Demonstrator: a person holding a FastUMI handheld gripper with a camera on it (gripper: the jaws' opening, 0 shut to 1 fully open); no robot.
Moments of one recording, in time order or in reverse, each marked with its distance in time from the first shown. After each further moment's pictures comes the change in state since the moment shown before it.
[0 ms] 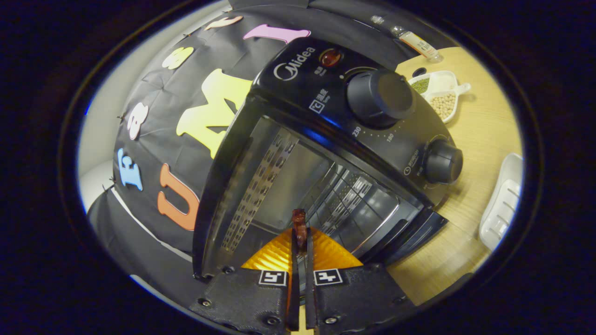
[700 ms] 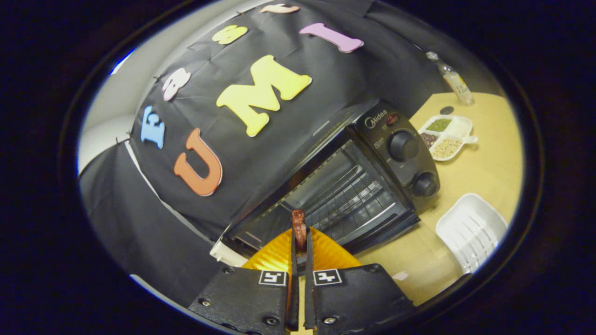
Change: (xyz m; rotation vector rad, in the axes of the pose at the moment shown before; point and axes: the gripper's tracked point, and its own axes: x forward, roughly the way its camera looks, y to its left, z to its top) arm -0.073 0.036 -0.019 -0.218 0.112 0.031
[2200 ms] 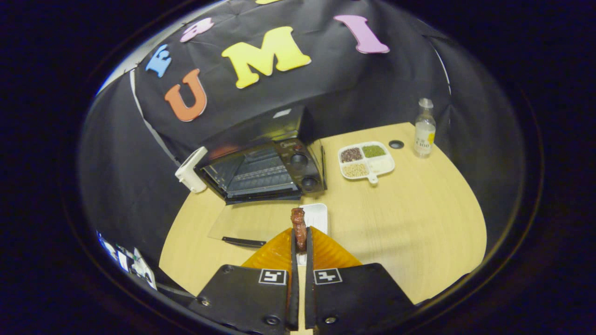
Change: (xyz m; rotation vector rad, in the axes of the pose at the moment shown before) arm -0.218 -0.062 0.091 -0.477 0.391 -0.257
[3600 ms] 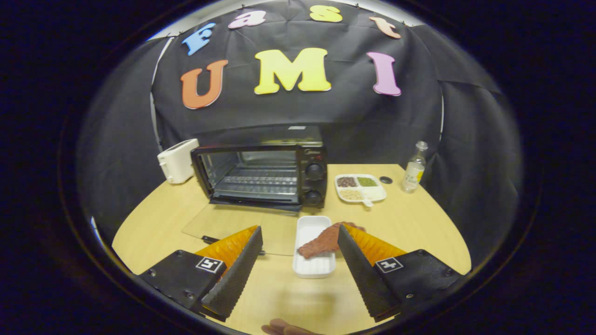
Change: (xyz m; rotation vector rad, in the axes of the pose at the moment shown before) arm 0.032 0.001 -0.023 -0.174 -0.197 -0.236
